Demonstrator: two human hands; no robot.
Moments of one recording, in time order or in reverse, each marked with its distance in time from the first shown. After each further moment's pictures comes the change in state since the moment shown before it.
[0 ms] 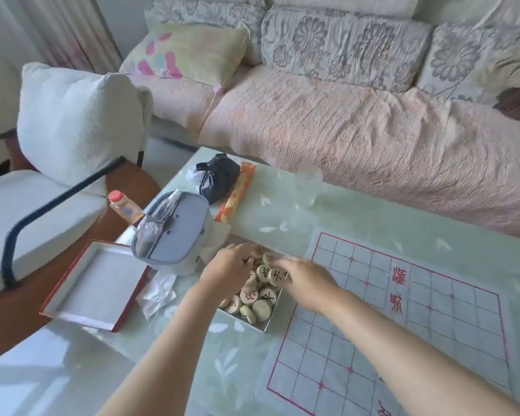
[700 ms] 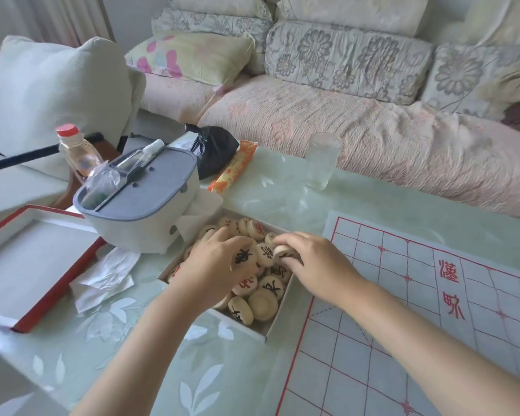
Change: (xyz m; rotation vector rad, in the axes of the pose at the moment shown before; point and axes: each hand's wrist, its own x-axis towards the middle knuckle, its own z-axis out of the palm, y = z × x) left_hand 0.021 -0.084 0.104 0.134 0.321 0.287; right_hand 0.054 0.058 0.095 0.015 0.374 -0.235
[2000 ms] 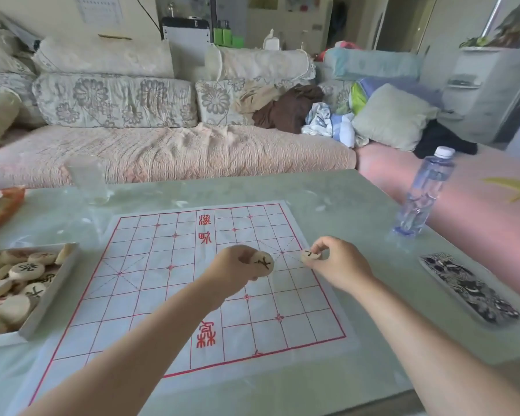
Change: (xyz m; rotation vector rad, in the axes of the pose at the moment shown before) left_hand -0.087 0.370 0.119 -0.670 -0.577 0.071; right_hand -0.420 0.131 -0.150 -0.121 0.541 0.979
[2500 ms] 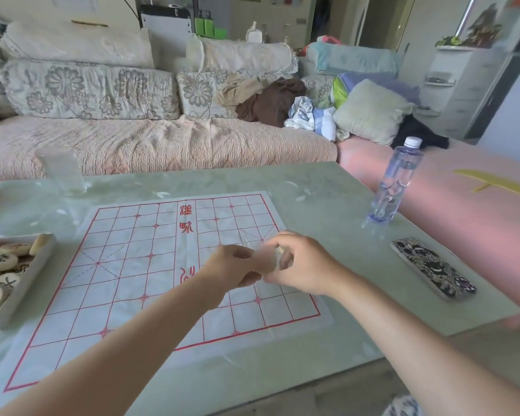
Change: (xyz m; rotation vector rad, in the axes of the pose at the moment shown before) left_hand -0.021 0.008 0.034 -0.399 -0.094 -0.111; right_hand -0.054 -0.034 -0.019 0.279 -0.283 -0.358
